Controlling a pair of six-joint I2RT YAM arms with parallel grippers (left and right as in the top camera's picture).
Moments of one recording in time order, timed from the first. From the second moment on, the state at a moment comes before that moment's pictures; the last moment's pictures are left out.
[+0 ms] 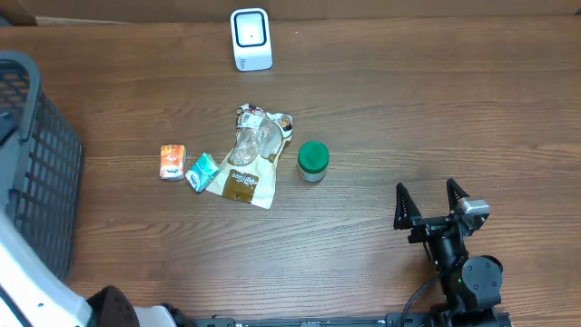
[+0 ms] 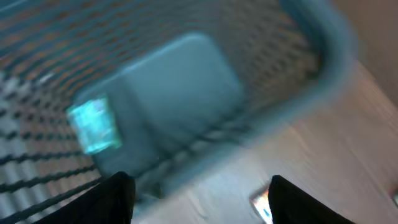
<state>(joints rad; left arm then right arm) 0.57 1.58 2.16 -1.54 -0.23 -0.46 0.16 0.01 0.02 -0.03 0.00 0.23</state>
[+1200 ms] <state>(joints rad) 0.95 2.01 1.46 -1.02 -0.38 -0.34 0.16 0.01 0.02 -0.03 0.00 0.23</state>
